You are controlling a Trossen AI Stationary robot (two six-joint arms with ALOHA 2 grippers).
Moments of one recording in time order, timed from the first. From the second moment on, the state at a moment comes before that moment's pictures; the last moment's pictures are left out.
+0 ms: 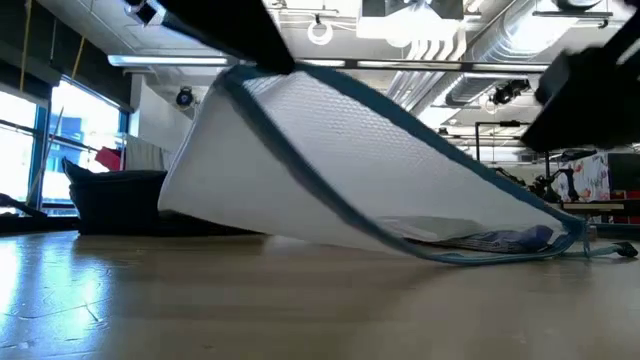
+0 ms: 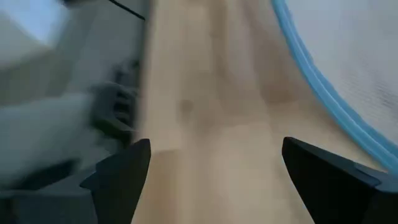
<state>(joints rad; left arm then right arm) -0.74 2.08 1.55 -0.74 -1.14 -0.90 0.76 1.83 0.94 0.11 0.50 0.78</state>
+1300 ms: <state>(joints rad) -0.75 2.08 1.55 -0.64 -1.03 -0.62 0.47 1.96 1.20 -0.81 0.49 0.88</state>
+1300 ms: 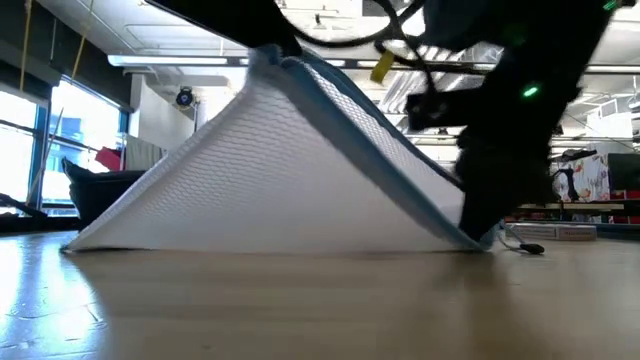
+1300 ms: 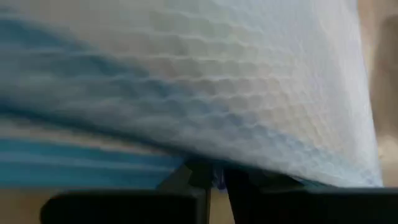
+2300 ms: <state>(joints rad) -0.73 2.08 1.55 -0.71 -1.03 -0.71 0.74 1.68 1.17 -1.51 0.42 1.67</state>
